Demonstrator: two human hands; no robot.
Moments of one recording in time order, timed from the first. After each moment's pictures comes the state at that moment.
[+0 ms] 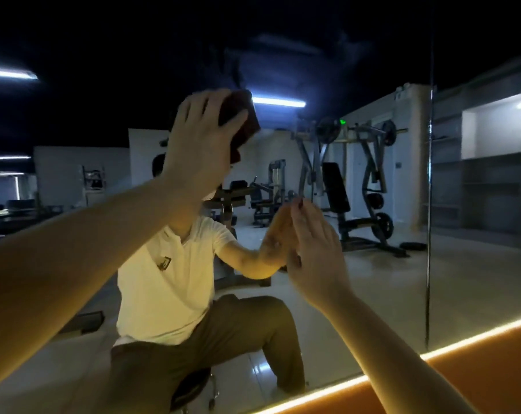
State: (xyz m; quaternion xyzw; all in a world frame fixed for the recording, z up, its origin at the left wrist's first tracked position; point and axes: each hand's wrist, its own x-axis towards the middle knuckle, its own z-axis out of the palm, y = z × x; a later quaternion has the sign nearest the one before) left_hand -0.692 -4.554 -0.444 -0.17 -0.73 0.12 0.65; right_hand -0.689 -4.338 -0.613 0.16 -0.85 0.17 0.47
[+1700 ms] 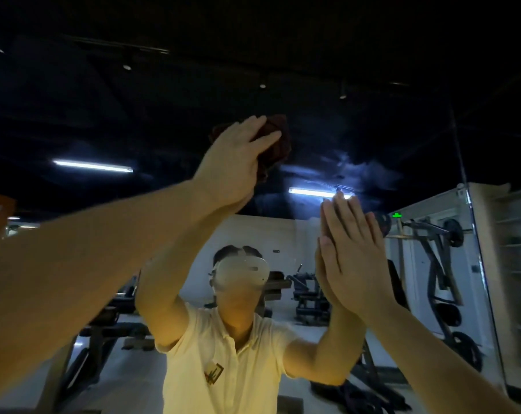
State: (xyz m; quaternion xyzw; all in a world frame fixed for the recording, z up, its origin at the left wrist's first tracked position) left_hand -0.712 -4.483 -0.279 -0.17 -0.72 0.10 0.66; right_hand -0.820 -4.242 -0.411 0.19 -0.71 0.05 0.68
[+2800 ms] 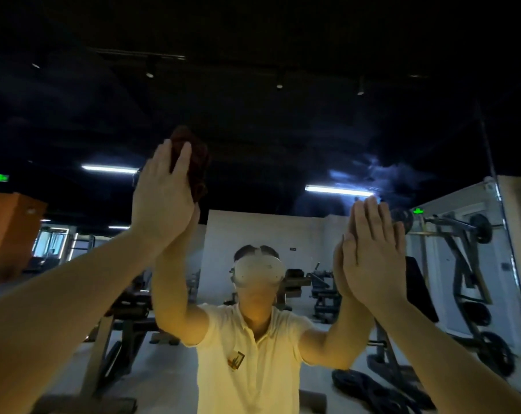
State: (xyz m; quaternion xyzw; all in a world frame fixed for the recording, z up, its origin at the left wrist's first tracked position) left_hand -0.672 -4.612 -0.349 0.04 -0.71 0.01 0.71; right_hand -0.822 -4.275 -0.419 0.11 -0.72 0.13 0.67
